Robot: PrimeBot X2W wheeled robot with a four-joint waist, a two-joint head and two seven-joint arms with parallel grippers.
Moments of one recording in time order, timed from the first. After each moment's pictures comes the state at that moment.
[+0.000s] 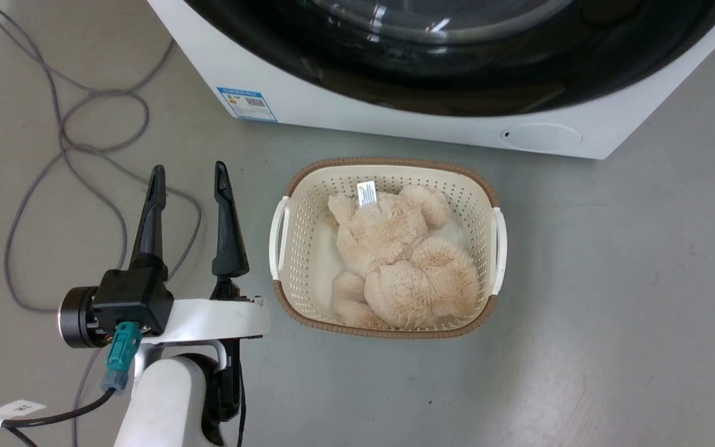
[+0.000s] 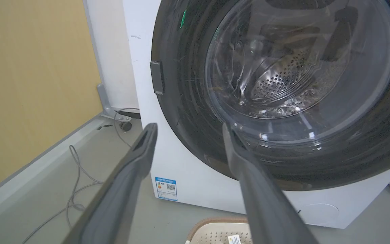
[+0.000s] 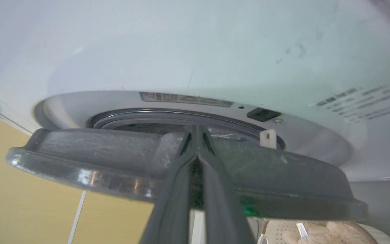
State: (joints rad) left arm -0.27 0.05 -0.12 -0.03 -0.14 0.18 -0.26; right arm -1.19 -0.42 0.10 0.82 1.47 0.12 0.49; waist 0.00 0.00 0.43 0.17
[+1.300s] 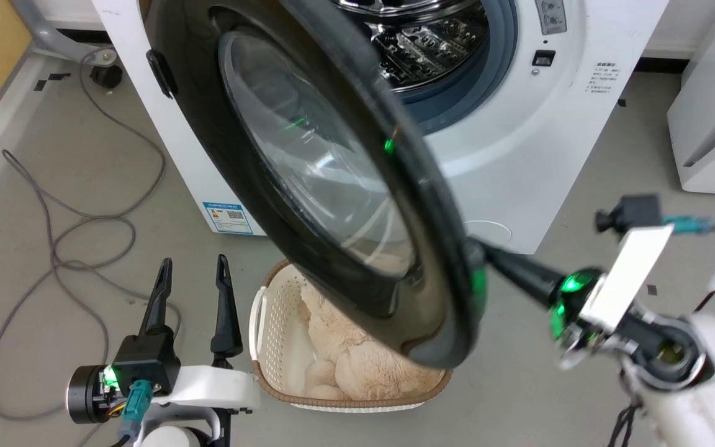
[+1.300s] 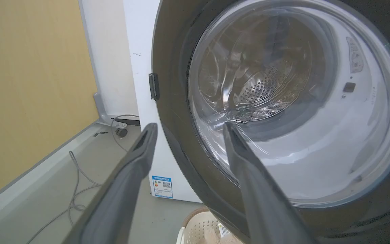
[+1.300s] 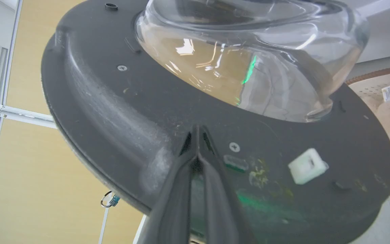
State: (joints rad) left arm -0.10 0.05 -0.08 0.06 -0.10 0.14 -0.26; right arm -0.43 -0.25 0.25 0.20 1.59 0.12 0.65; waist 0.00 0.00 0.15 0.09
